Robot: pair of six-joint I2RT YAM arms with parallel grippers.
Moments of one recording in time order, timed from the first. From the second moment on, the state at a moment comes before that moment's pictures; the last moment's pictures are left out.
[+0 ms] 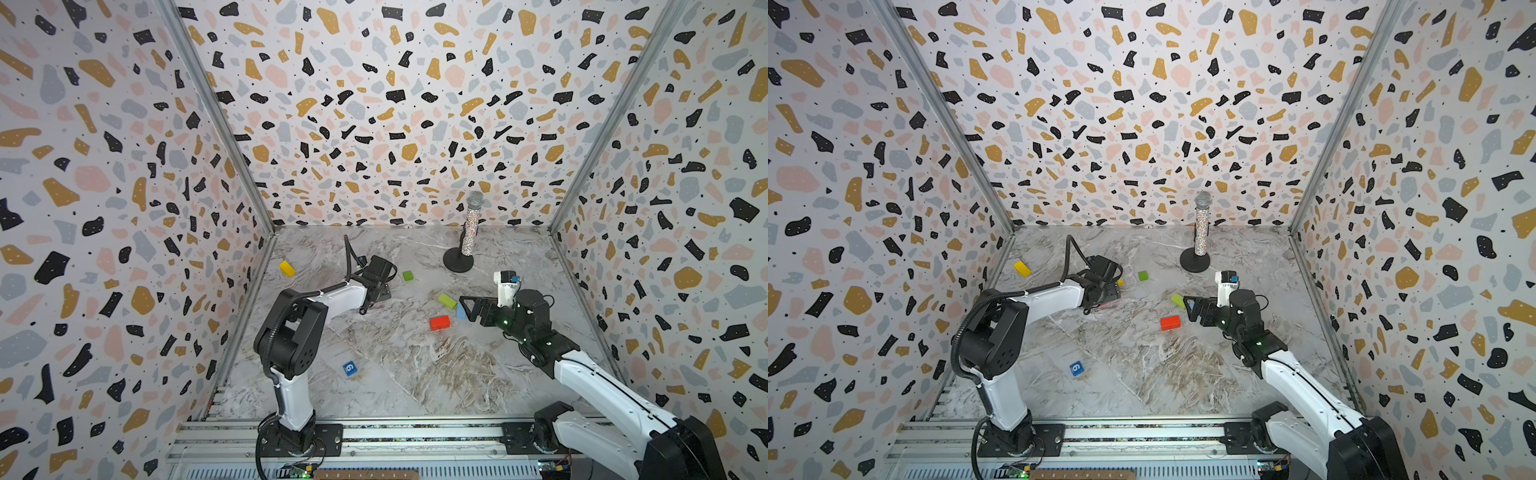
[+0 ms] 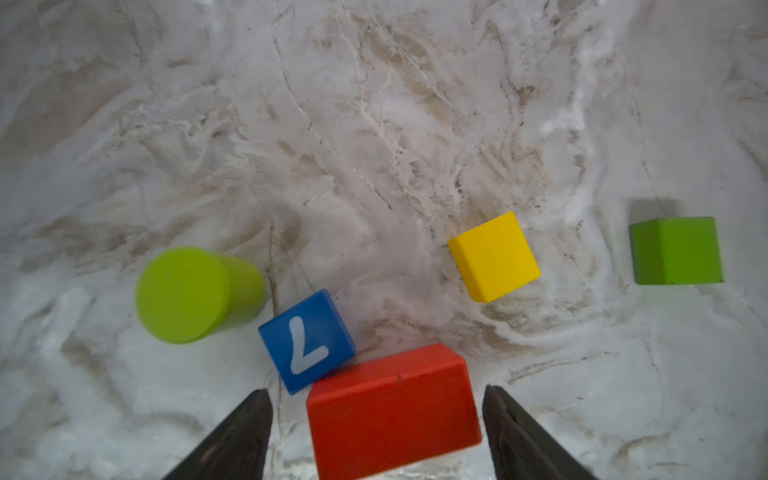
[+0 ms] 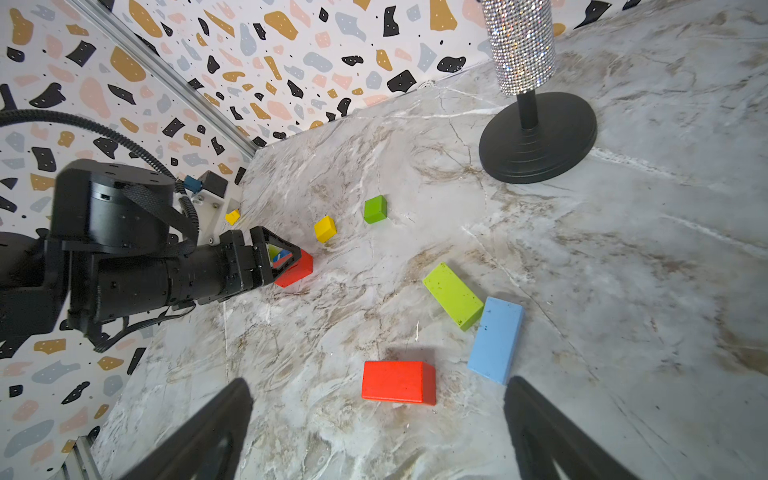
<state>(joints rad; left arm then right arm) -0.48 1.88 1.17 -0.36 -0.31 -0.67 0.40 0.99 0.52 0.06 -0.23 0.50</state>
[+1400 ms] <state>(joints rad) -0.49 1.91 1.22 -0.38 -0.31 -0.66 0.40 0.98 0.51 0.07 -0.25 0.51</state>
